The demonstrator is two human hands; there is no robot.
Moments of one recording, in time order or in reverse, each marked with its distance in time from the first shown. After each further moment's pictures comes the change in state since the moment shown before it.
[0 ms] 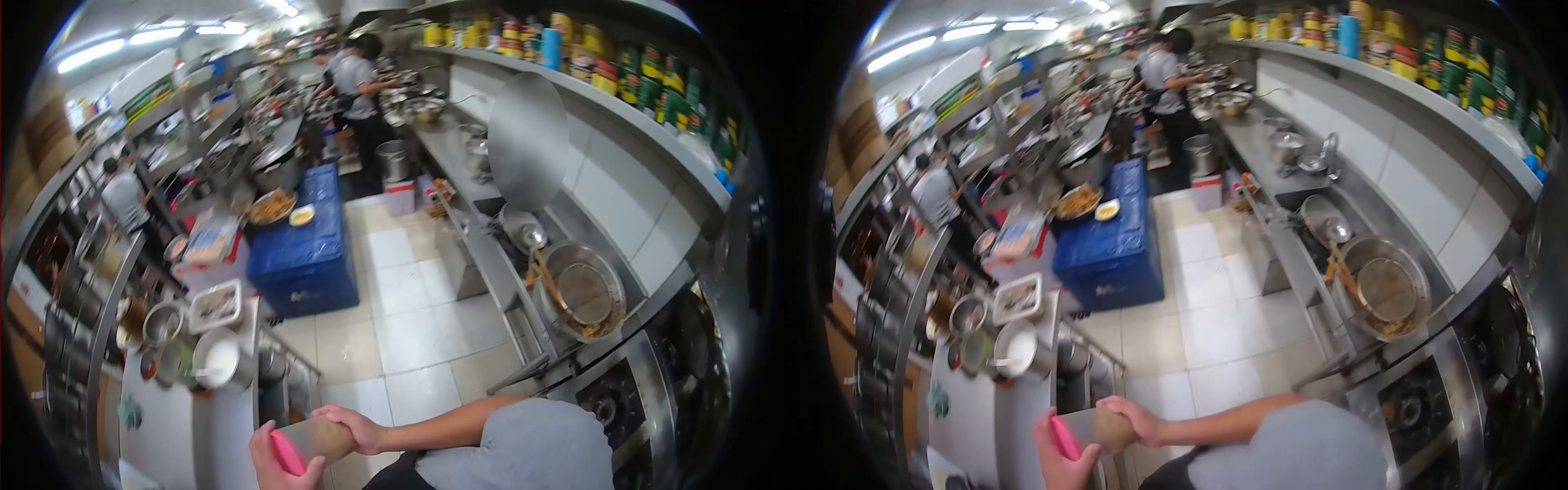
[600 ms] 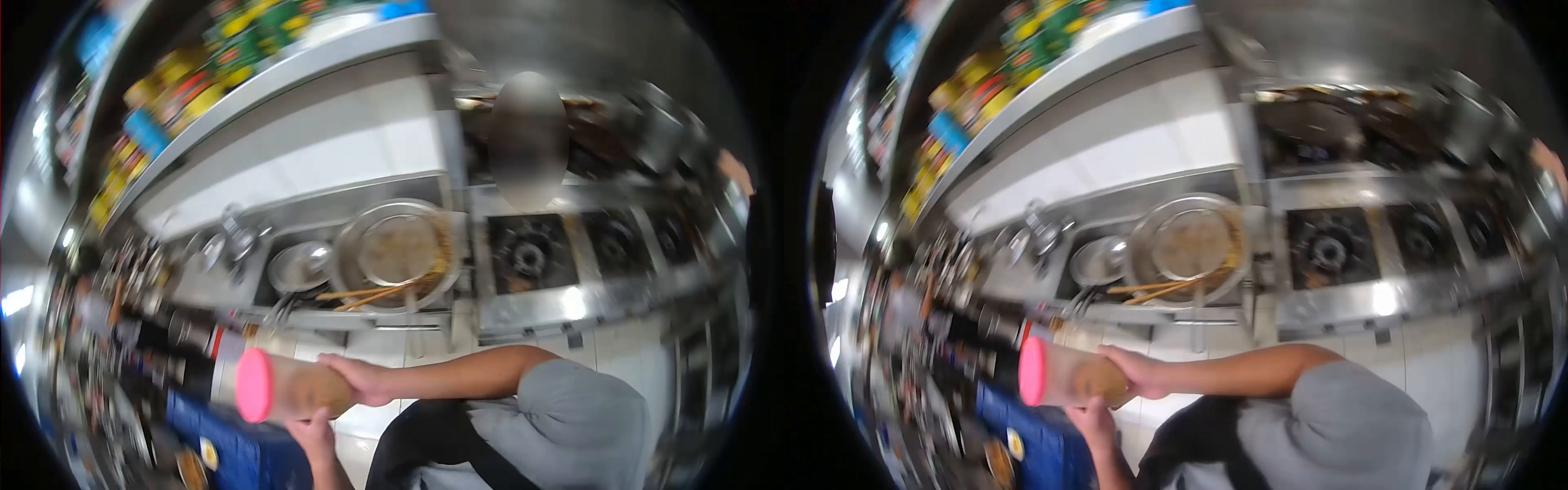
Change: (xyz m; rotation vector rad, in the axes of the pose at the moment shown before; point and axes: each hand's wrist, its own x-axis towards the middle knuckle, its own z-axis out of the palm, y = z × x) left_hand 0.244 0.197 0.326 -0.971 -1.018 0.460; right_hand -0.114 -0.282 -0.146 0.323 0.657 -0.678
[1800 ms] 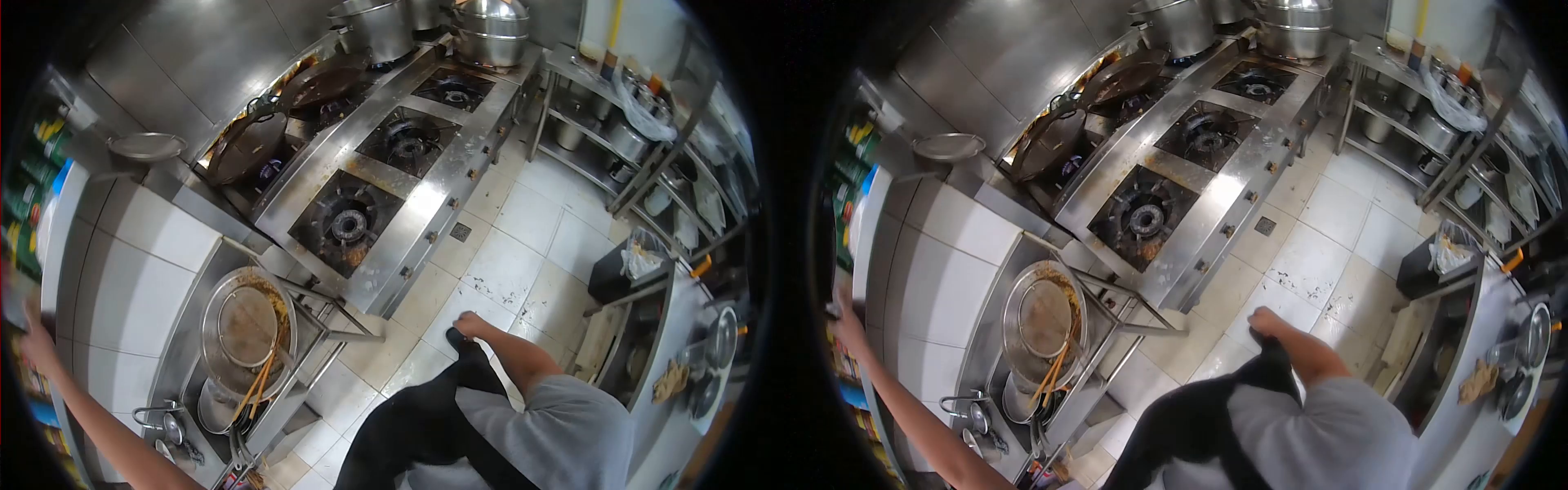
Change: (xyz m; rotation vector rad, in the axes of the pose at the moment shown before) left_hand 0.507 0.228 0.211 0.651 -0.140 1.078; right_hand -0.260 0.281 -0.341 -0.207 1.712 -0.068
